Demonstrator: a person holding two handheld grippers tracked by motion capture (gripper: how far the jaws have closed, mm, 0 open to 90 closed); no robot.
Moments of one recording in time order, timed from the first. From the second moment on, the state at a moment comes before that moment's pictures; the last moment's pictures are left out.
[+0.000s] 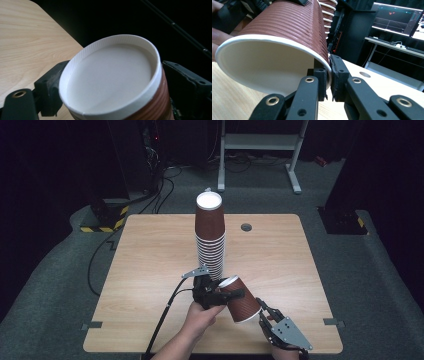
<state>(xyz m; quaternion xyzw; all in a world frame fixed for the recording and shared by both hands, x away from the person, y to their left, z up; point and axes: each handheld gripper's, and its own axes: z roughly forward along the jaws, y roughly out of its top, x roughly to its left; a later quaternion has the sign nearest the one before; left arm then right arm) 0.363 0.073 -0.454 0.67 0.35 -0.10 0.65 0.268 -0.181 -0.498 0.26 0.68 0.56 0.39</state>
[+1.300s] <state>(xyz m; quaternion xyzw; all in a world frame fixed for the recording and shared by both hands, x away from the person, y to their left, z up) 0.336 0.210 -0.497 0.74 0.42 0.18 0.49 0.267 -0.200 -0.491 0.31 0.68 0.55 0.38</state>
